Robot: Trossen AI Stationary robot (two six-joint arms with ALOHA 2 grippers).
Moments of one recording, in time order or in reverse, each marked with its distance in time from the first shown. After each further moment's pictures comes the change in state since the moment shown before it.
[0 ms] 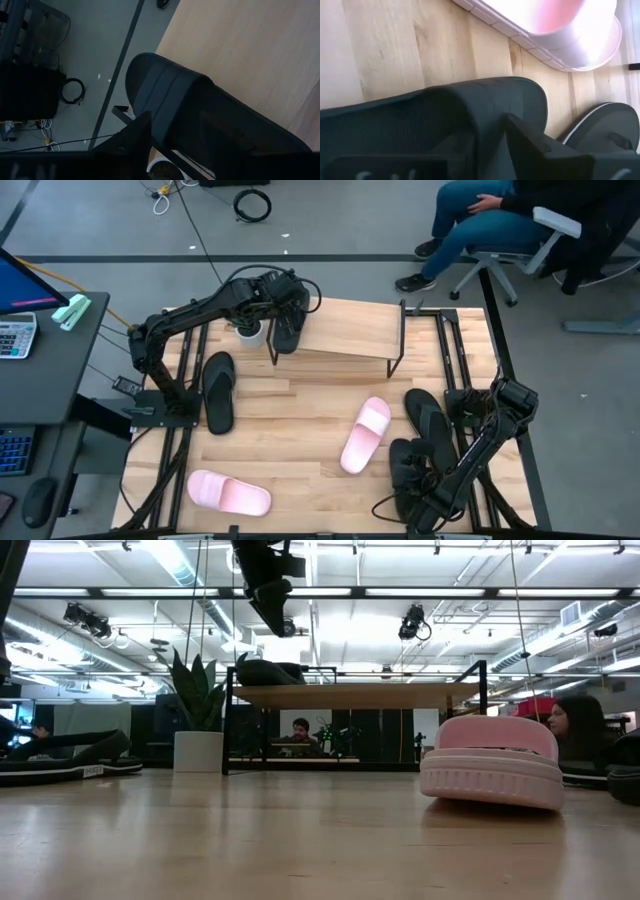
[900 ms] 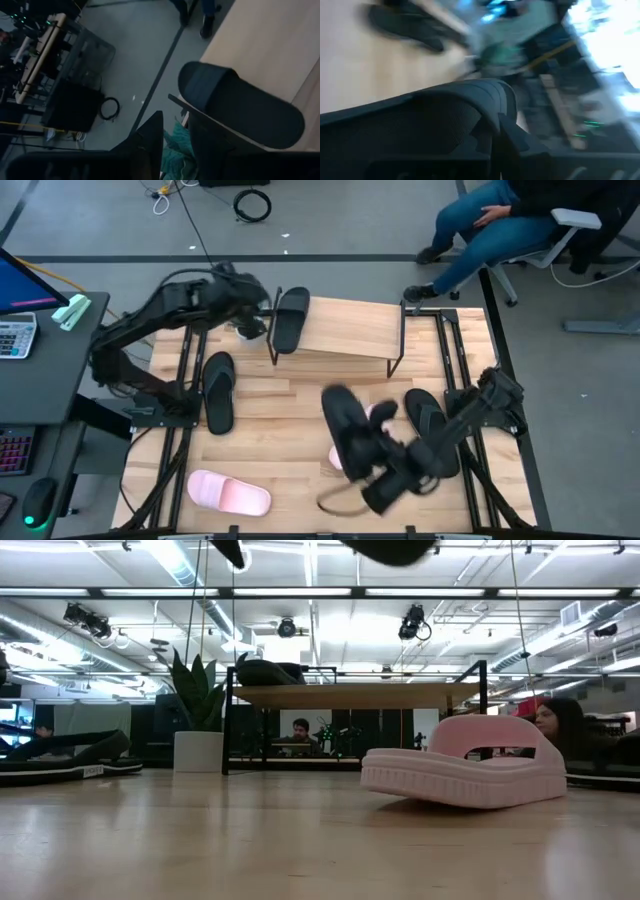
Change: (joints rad) left arm -0.126 -0.319 0.000 -0.106 -0.208 -0.015; right arm -0.306 0.001 0.590 -0.037 0.794 -0.832
